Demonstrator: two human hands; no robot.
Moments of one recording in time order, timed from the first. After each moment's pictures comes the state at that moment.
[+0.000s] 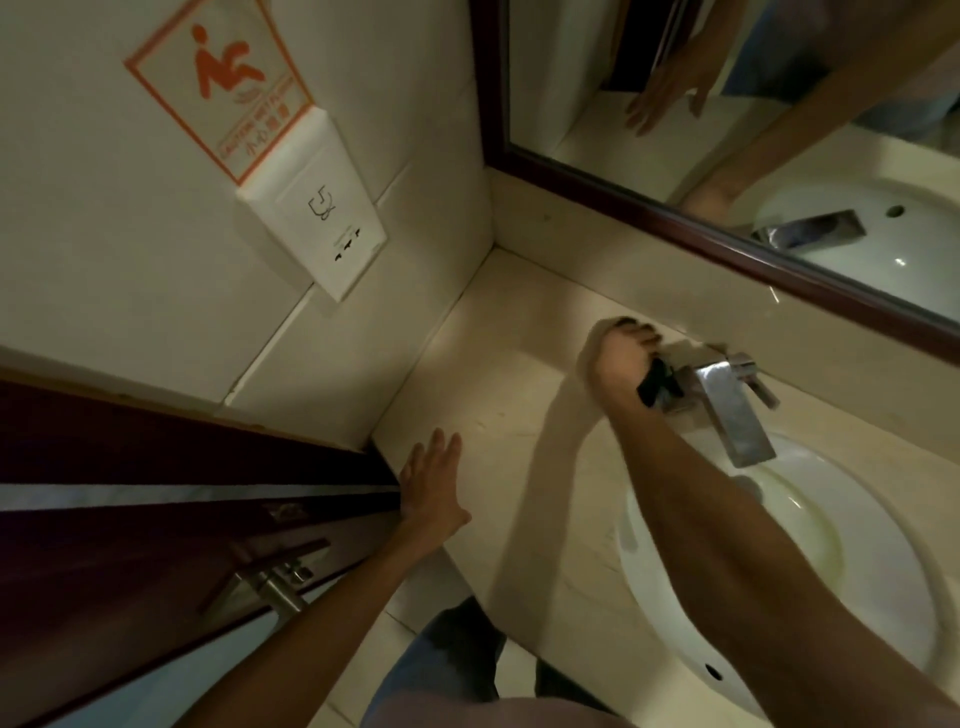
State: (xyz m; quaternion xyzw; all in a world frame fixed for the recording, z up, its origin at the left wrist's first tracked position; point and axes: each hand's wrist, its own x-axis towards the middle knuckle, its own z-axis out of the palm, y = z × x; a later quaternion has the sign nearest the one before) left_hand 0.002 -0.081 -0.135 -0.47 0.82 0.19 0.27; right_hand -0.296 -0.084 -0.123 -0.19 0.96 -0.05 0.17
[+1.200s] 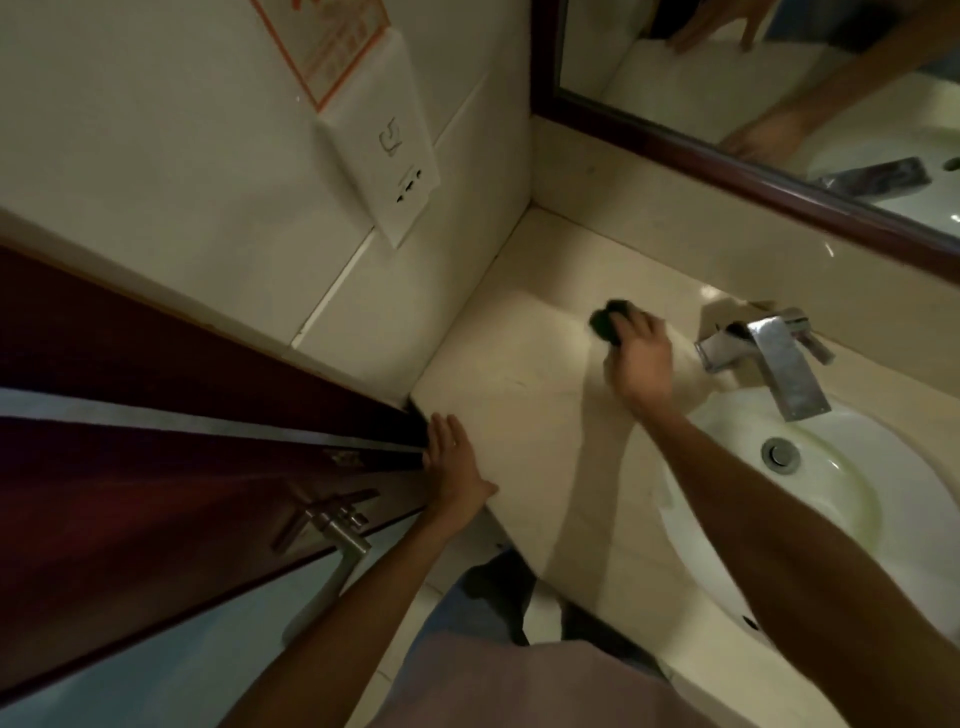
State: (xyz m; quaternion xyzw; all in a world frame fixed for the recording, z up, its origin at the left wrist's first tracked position) left_hand 0.040 -0.065 -0.136 -0.55 0.76 0.27 0.22; right_hand -0.264 -0.024 -0.178 -0.46 0.87 -0.16 0.06
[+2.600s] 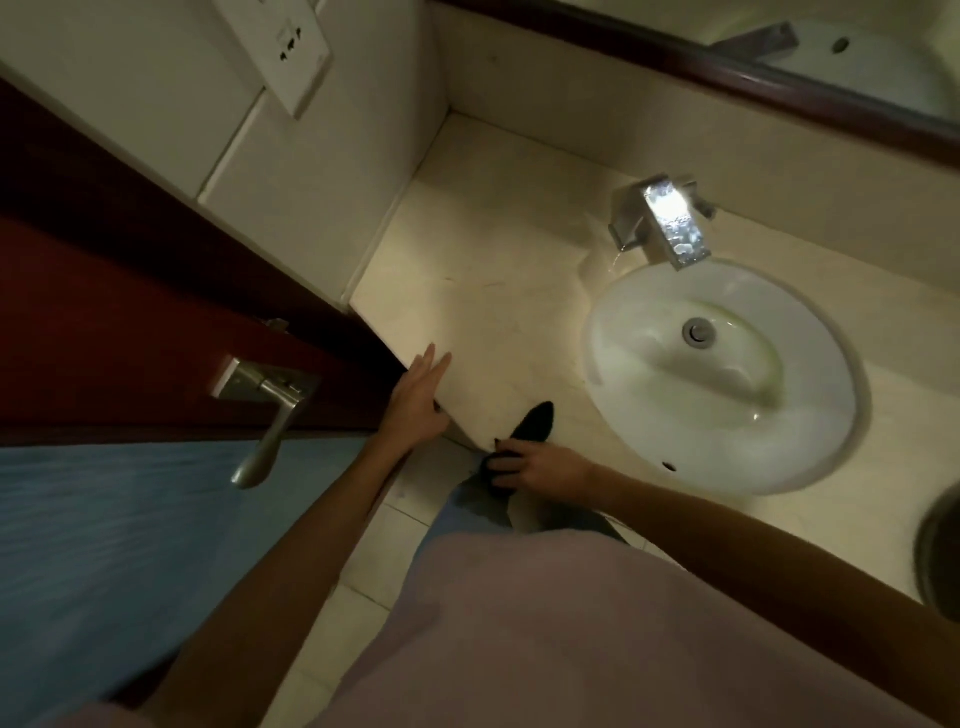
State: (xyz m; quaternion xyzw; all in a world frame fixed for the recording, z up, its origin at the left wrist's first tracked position) left_hand 0.084 0.007 -0.132 -0.38 0.84 0.35 0.13; right_hand -0.081 0.218 -0.186 -0.87 0.46 -0.07 0.16
